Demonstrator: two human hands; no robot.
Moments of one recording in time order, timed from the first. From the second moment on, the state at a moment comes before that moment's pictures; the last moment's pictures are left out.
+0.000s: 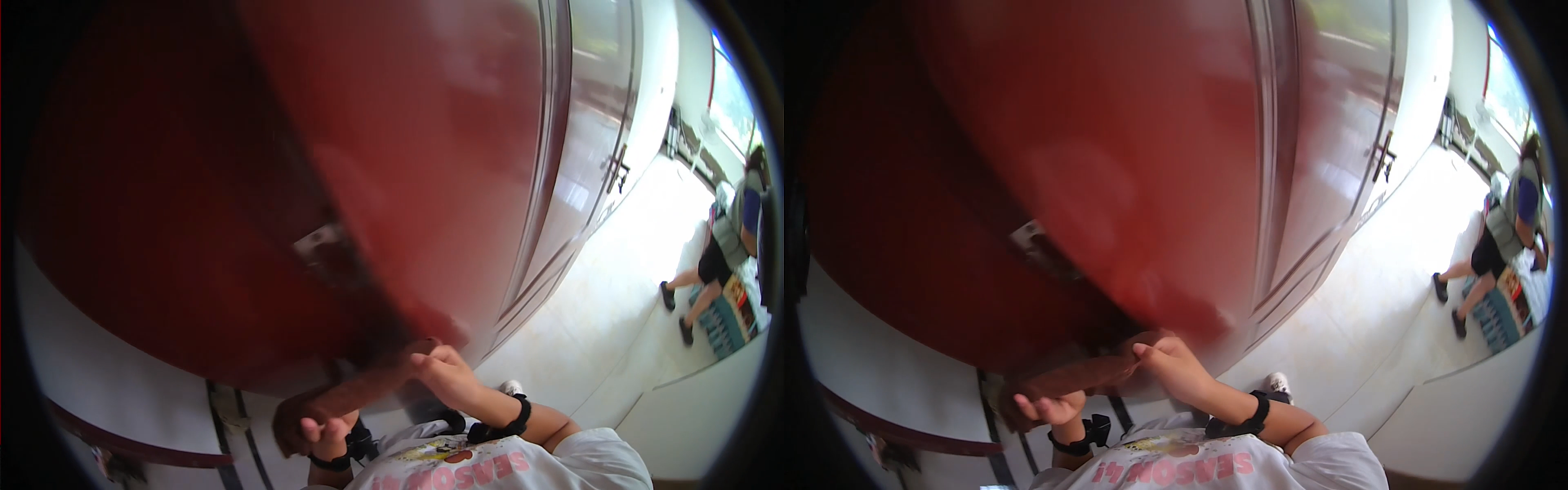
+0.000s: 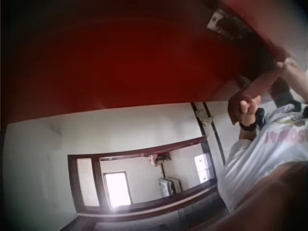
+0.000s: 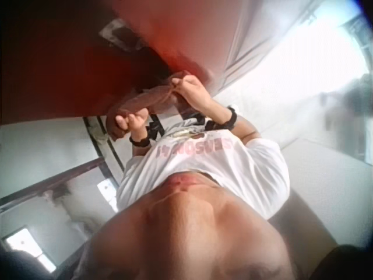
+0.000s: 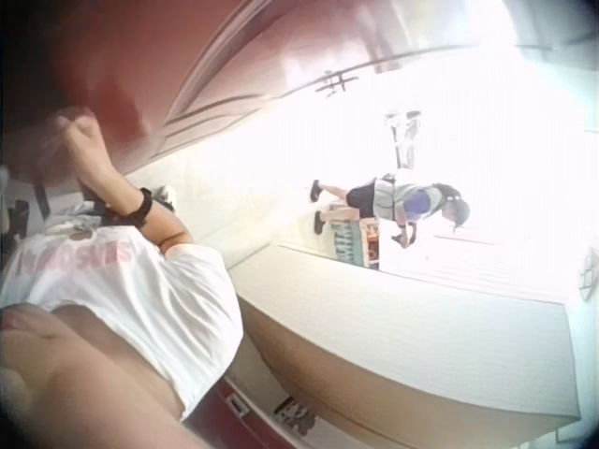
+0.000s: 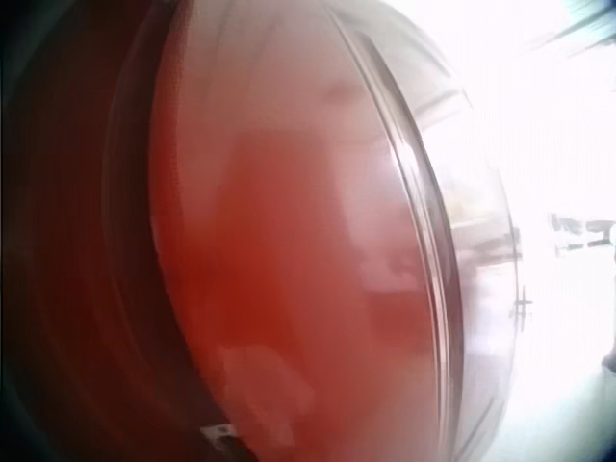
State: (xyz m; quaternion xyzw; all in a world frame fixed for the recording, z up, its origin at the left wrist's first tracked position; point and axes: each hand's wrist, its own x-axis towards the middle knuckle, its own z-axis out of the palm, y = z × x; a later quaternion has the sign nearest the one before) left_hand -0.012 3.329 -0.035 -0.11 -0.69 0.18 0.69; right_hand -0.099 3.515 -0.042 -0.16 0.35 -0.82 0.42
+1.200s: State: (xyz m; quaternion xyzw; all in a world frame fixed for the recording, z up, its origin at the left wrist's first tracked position) left_hand -0.185 3.483 0.172 0.20 -0.70 0.25 0.64; right_hand -0.330 3.597 0.223 -0.46 0.54 -0.33 -0.62
